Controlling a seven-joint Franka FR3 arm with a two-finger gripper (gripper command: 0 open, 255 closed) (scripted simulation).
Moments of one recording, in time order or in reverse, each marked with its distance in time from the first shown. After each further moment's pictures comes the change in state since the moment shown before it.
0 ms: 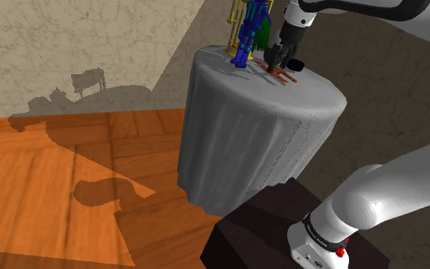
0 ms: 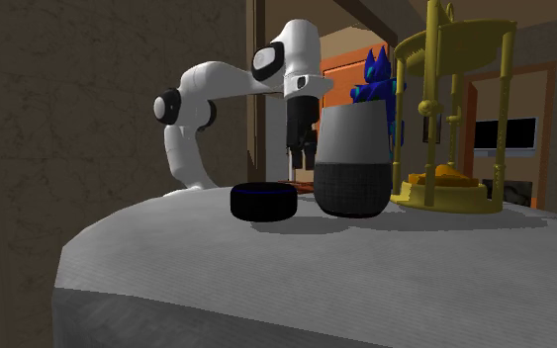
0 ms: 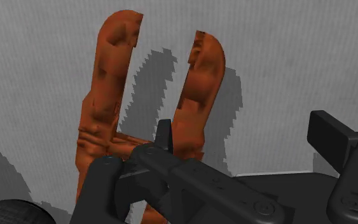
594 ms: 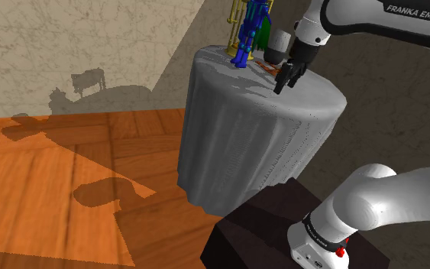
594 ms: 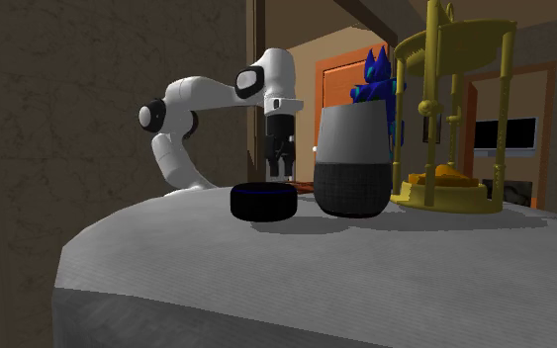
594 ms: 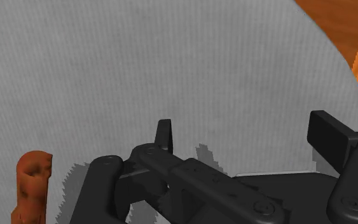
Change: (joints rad) arm 0.030 -0.316 0.079 -0.321 0.034 -0.004 0.117
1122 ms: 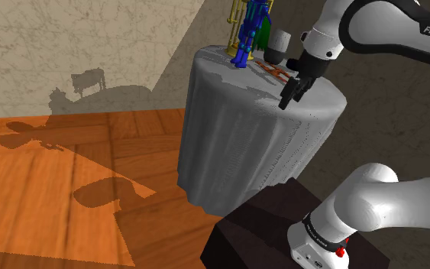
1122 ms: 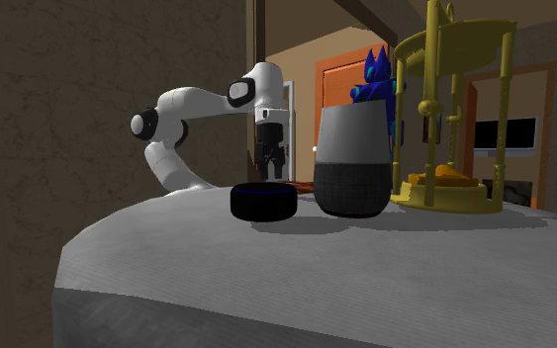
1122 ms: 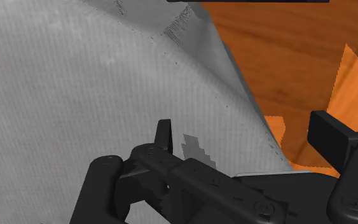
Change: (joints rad) arm 0.032 -0.194 0.067 -0.153 0.054 -0.044 0.082
